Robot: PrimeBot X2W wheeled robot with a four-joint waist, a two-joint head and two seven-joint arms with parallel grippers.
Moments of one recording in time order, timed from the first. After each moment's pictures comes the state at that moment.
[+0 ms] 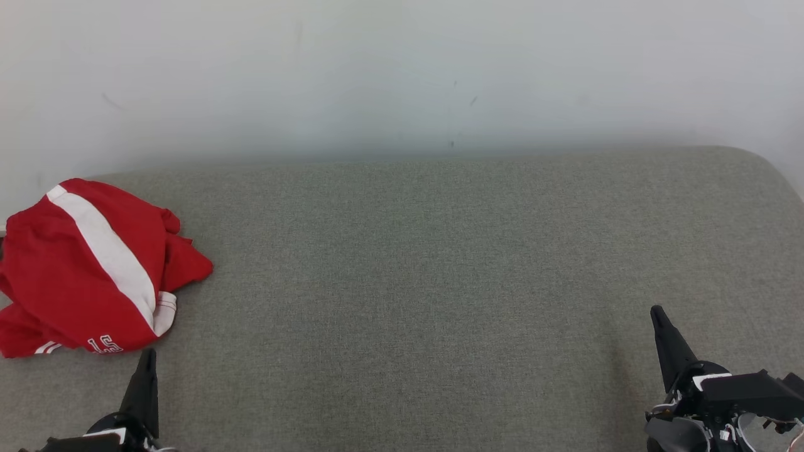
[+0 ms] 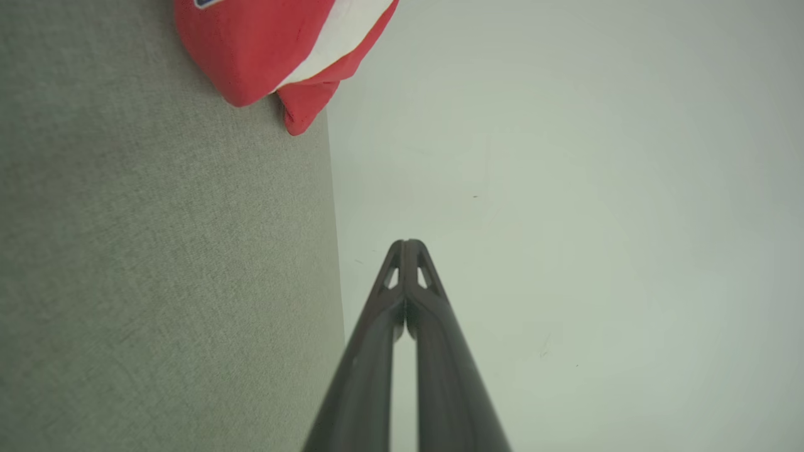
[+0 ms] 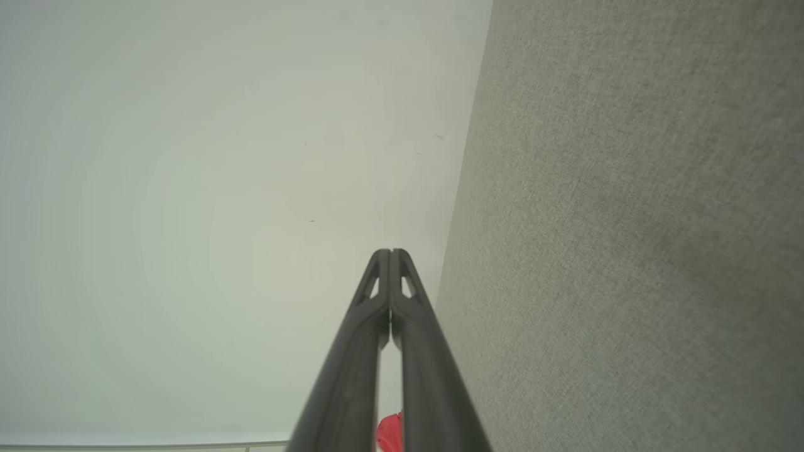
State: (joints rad) left arm -0.09 0.04 0.09 0.30 -1.59 -0.12 0.11; right arm -0.09 -0.05 -0.13 0.29 1.60 0.12 0.11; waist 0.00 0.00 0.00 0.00
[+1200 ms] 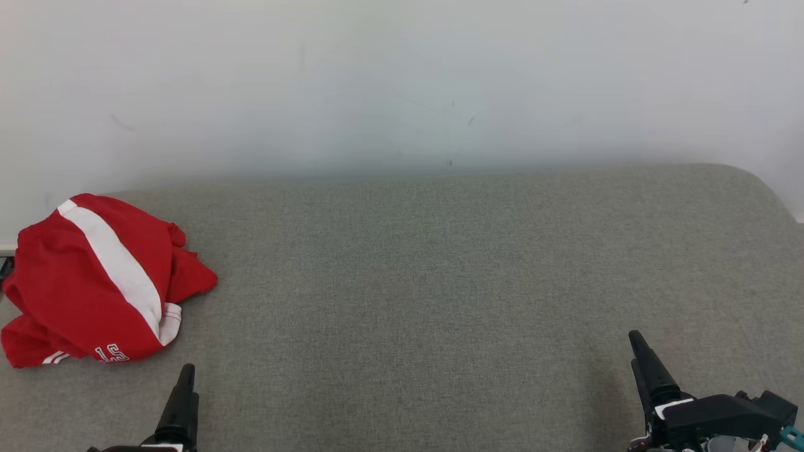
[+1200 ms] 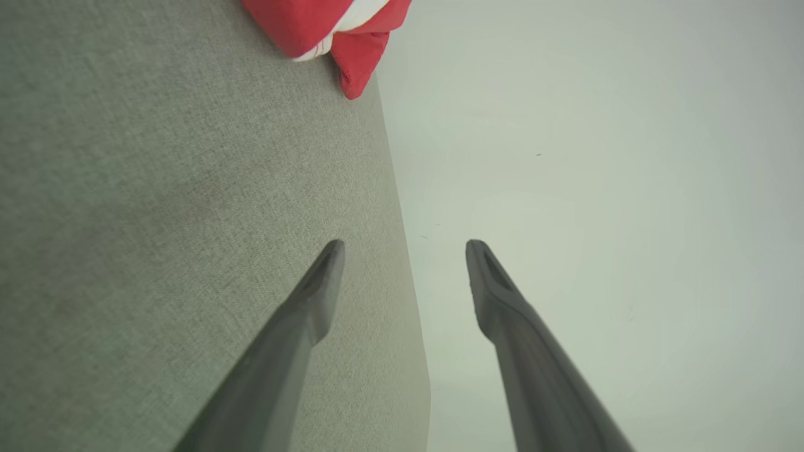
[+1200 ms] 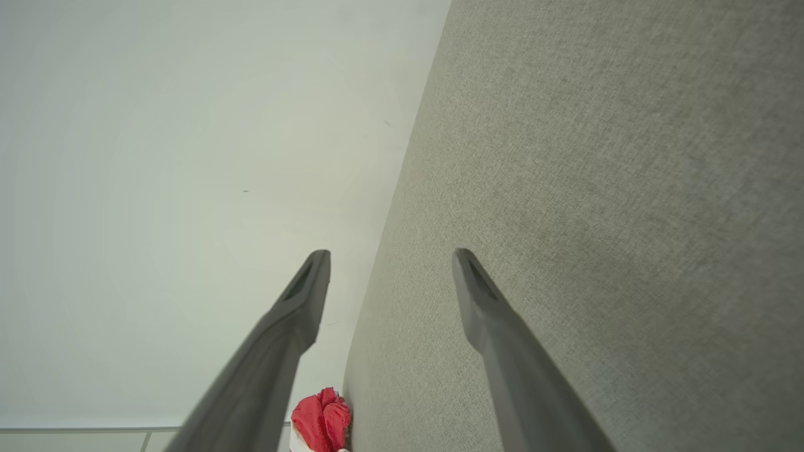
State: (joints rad) left arm -0.07 0.05 -0.04 0.37 -1.44 -0.09 0.03; right arm -0.05 -0.07 -0.03 0.35 1.45 0.07 0.03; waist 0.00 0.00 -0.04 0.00
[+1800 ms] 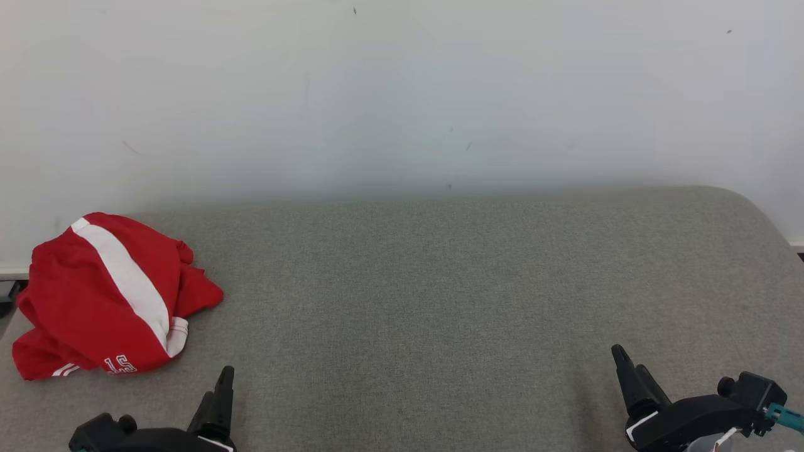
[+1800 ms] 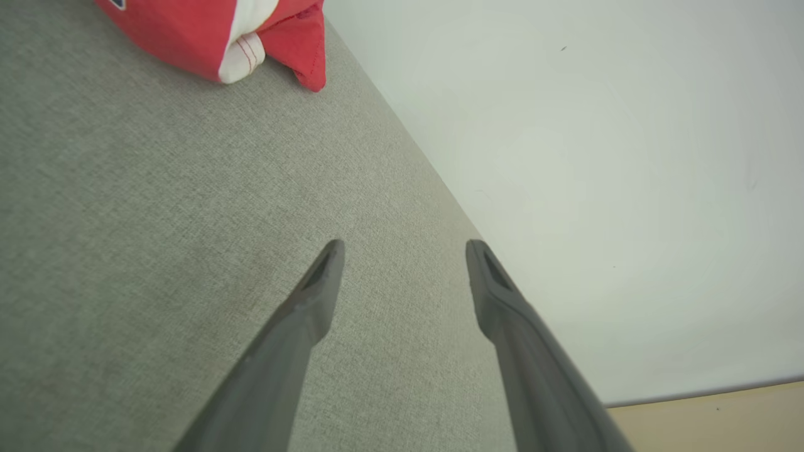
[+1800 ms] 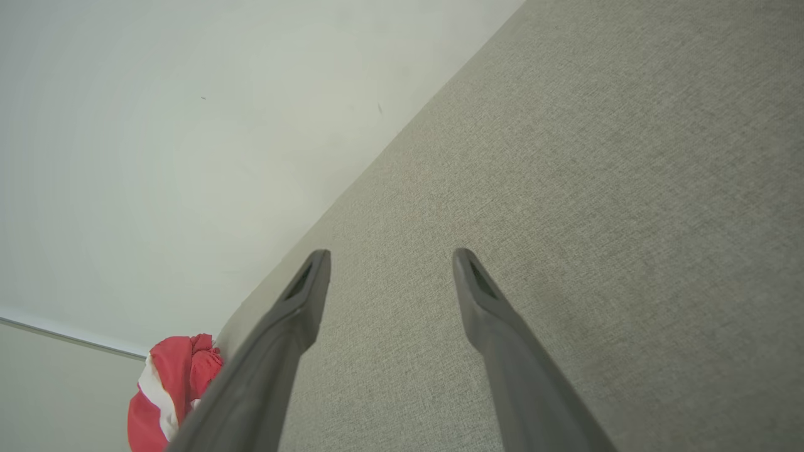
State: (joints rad) left arm -0.12 0.13 -0.23 0.42 -1.12 -0.02 -0.03; right arm -0.05 -0.14 0.10 0.36 1.08 0.02 -0.03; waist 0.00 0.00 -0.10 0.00
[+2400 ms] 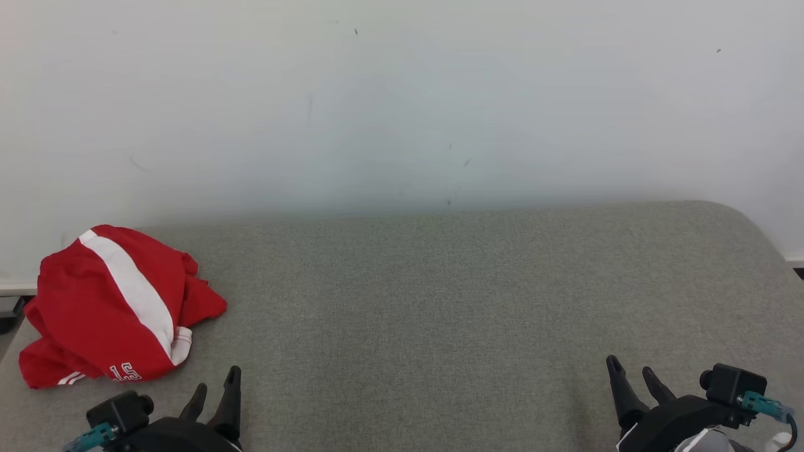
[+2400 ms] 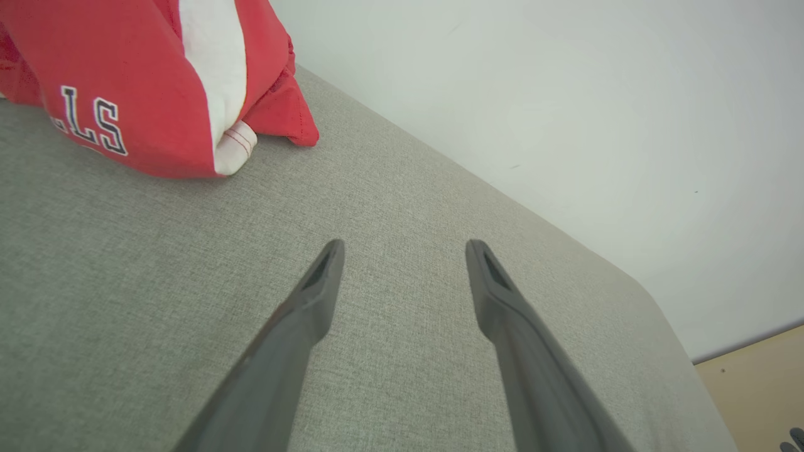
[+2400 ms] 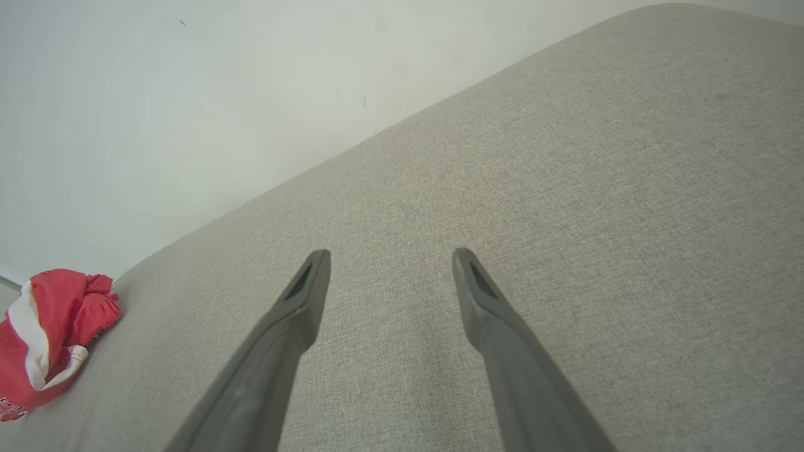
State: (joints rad) left arm -0.17 0.18 -0.33 0.48 -0.85 0.03 -0.07; right arm -0.05 -0.15 0.10 0.38 0.76 -0.03 0.00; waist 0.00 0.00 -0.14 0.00
